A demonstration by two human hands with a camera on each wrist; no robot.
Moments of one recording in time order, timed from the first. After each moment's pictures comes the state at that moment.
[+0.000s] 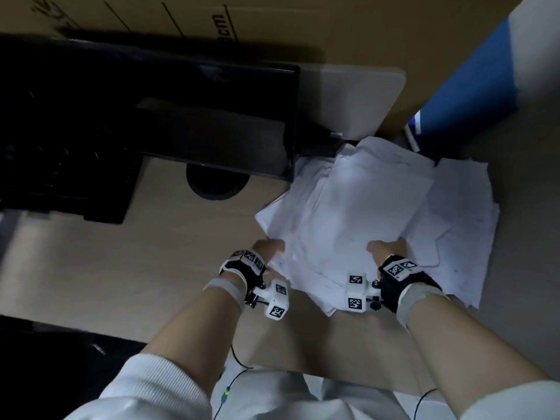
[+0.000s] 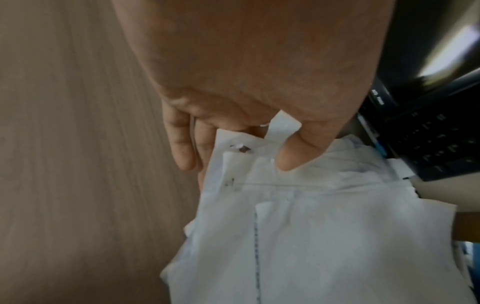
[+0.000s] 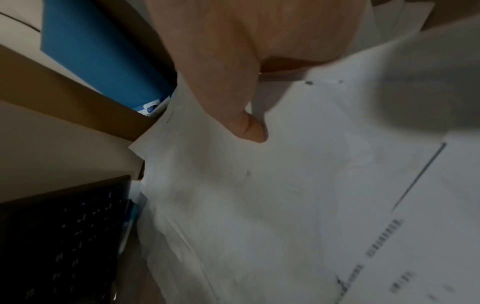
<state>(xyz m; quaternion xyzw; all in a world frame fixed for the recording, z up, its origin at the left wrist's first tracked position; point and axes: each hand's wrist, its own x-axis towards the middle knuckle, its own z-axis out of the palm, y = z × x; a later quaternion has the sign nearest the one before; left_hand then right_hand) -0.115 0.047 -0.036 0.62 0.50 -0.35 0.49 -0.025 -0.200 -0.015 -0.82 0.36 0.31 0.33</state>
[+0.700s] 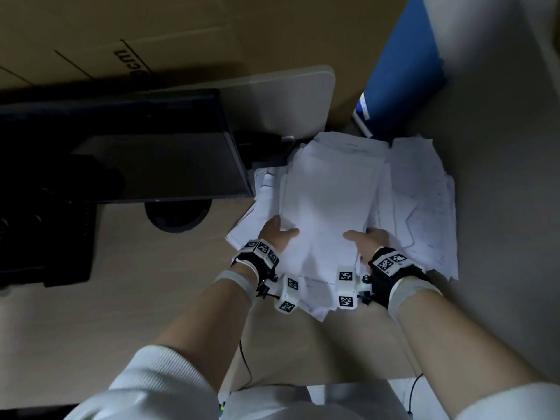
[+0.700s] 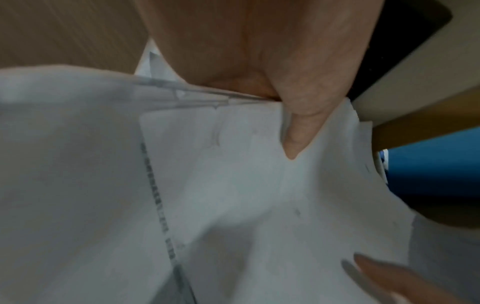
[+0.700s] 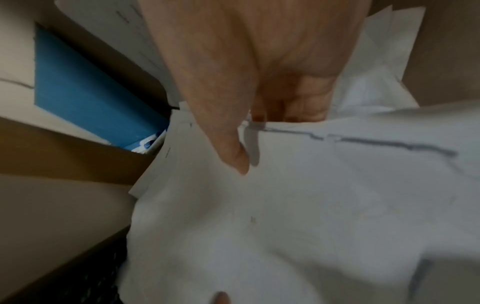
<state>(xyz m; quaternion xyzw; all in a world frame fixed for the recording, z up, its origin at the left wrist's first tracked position) -0.031 -0.003 -0.042 0.78 0.31 -0.31 0.46 -0.014 -0.222 -0.016 -0.75 0.39 0.35 0.41</state>
